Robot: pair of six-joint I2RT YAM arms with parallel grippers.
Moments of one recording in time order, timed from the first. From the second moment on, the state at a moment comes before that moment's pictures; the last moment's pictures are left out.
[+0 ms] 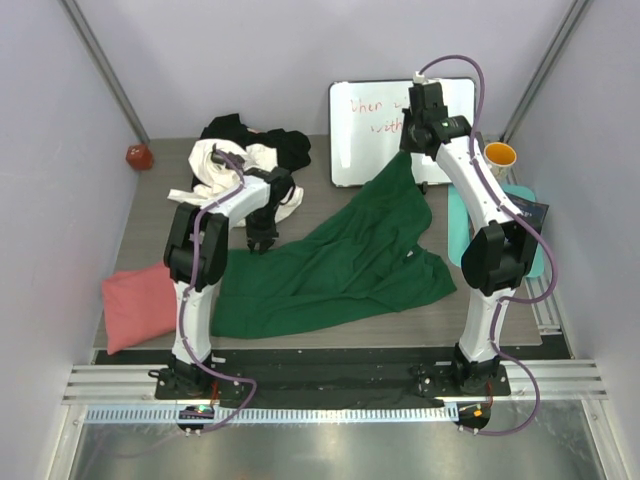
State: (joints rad) left arm -0.41 2.13 1.67 -1.13 -0.32 -0.60; right arm 0.25 1.96 2.02 -0.73 0.23 0.25
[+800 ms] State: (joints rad) left arm -0.38 2.13 1.63 -1.07 -0.37 -0.59; right arm 0.25 1.96 1.91 -0.73 0.24 0.25
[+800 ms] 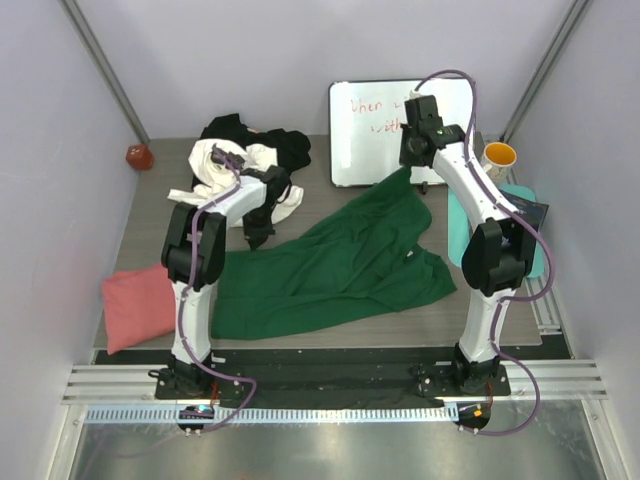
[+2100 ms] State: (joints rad) left arm -0.26 2.03 1.53 -1.04 -0.35 -0.55; right arm 0.24 1.89 1.83 -0.72 0.26 0.25
